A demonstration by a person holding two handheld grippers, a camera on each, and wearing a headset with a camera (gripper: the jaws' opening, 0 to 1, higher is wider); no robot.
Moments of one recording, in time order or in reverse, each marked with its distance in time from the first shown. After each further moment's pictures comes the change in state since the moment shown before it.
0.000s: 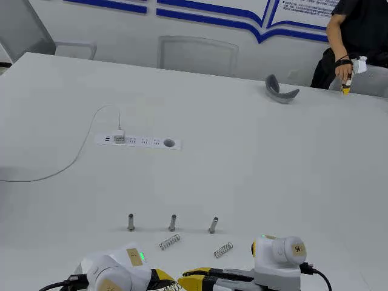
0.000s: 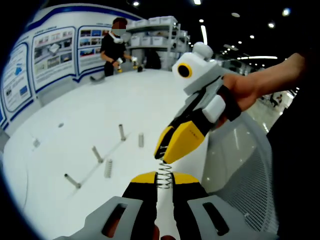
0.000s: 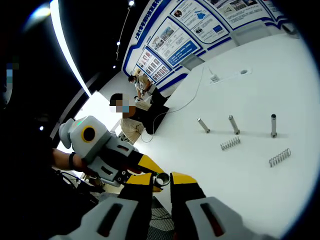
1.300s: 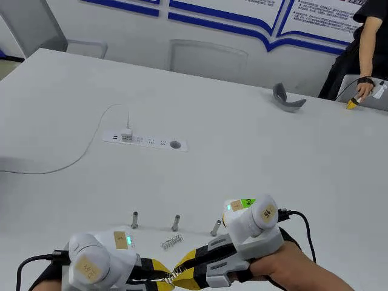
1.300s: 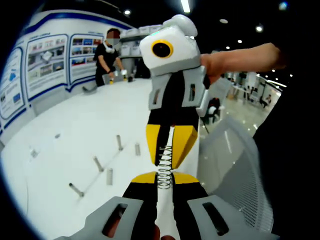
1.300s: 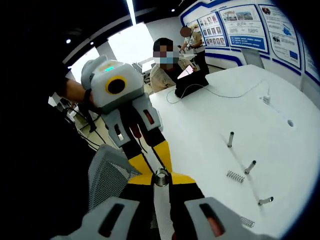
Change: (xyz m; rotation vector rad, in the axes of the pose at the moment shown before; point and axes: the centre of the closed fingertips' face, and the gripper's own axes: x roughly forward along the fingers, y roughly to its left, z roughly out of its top) left arm -0.028 0.003 0.013 0.043 -0.074 -0.094; right arm 0.017 0.039 0.004 -0.589 0.479 0.136
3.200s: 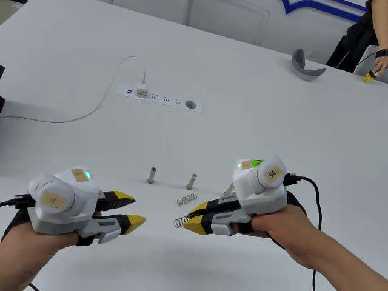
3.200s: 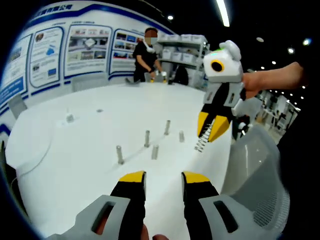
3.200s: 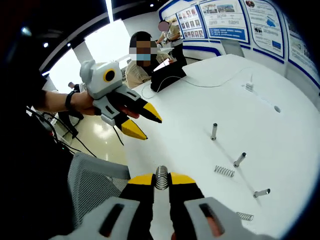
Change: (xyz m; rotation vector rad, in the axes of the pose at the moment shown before) left arm -0.067 0.089 -0.062 -0.230 -0.075 0.276; right arm 0.021 -0.042 -0.007 0.125 0.037 -0.187
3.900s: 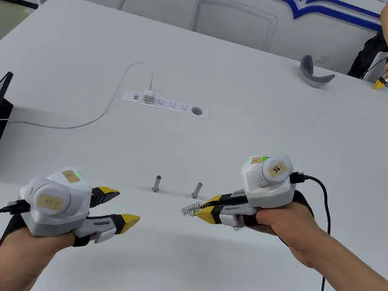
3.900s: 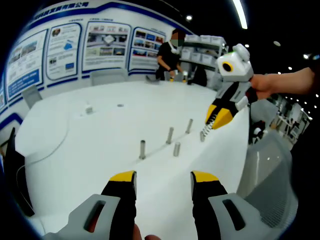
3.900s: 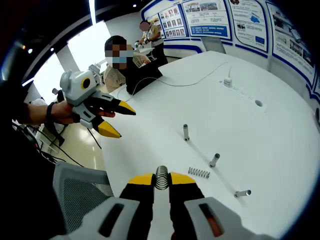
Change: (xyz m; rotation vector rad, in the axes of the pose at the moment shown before) left arm -0.003 0.032 -0.006 -0.062 0.007 0.120; right arm -0.003 -0.057 0.007 0.075 0.006 -0.141
